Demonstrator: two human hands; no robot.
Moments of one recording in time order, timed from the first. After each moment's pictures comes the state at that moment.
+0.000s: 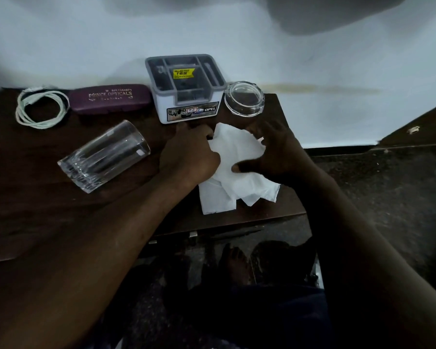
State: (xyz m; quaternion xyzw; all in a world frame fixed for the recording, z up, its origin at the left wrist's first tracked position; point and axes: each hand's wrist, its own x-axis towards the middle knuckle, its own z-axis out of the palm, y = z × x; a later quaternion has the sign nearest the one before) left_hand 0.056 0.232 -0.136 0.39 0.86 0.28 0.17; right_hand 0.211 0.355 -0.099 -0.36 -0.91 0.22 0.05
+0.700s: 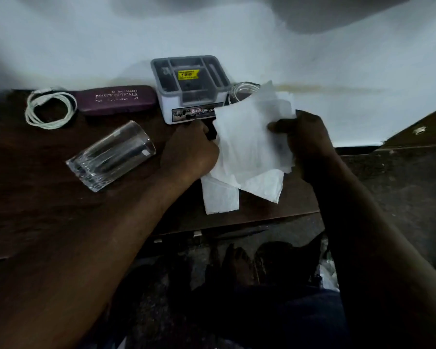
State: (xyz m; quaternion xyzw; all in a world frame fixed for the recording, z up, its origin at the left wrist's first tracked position) left_hand 0.050 0.233 -0.127 0.35 0.86 0.32 0.18; right_hand 0.206 0.372 -0.077 -0.54 -0.65 0.49 0.21
